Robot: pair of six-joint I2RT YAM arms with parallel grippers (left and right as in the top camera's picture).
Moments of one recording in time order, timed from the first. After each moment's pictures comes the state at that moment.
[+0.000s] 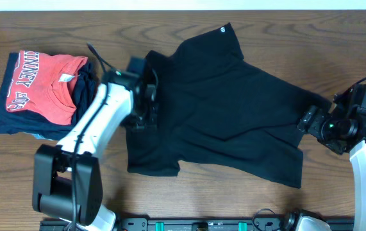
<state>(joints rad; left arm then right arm) -0.28 1.73 1.22 -1.07 0.16 -0.23 -0.29 1.23 0.99 -0.98 -0.19 0.31</state>
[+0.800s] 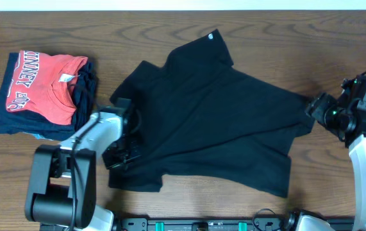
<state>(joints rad) -0.13 1.69 0.83 -1.00 0.00 -0.58 -0.29 1.29 0.99 -0.73 -0.16 0.41</state>
